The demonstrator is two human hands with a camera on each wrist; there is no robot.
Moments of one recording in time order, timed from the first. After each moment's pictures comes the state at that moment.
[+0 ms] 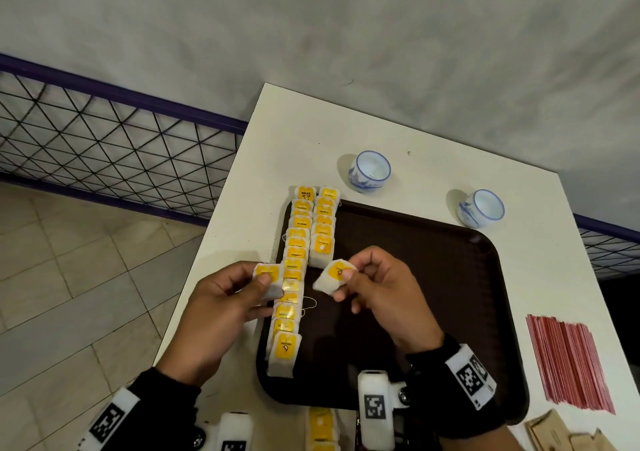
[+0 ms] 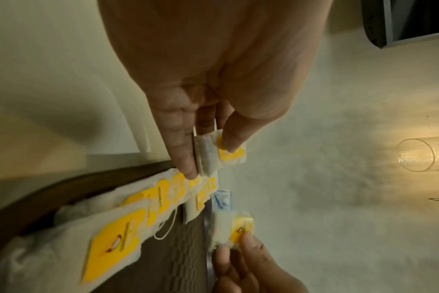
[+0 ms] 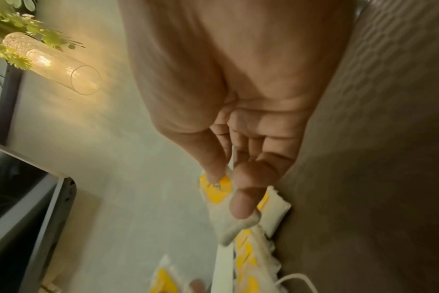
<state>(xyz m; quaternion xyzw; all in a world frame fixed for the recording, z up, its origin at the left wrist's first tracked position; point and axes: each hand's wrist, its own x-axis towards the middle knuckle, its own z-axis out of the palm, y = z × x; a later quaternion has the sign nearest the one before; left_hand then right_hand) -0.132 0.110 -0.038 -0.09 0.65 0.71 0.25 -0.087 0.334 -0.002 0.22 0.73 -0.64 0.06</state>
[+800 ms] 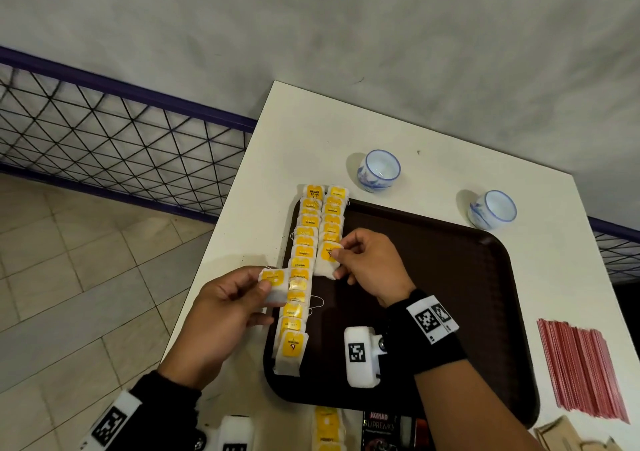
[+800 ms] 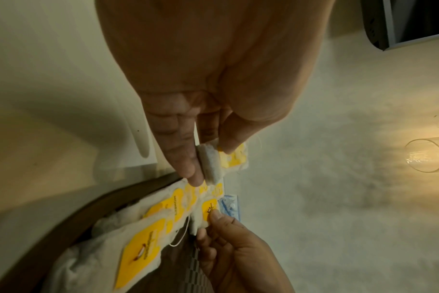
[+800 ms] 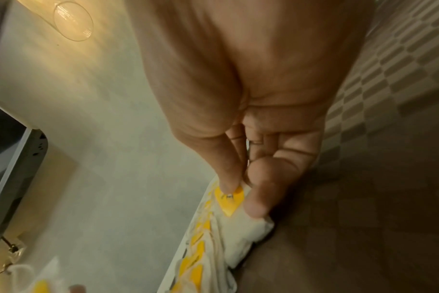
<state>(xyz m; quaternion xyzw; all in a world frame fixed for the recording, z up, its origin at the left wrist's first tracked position) -0.126 0.103 -0.041 -0.09 0.67 0.69 0.27 -0.142 0.337 -0.038 0.25 0.80 -0.53 0.10</state>
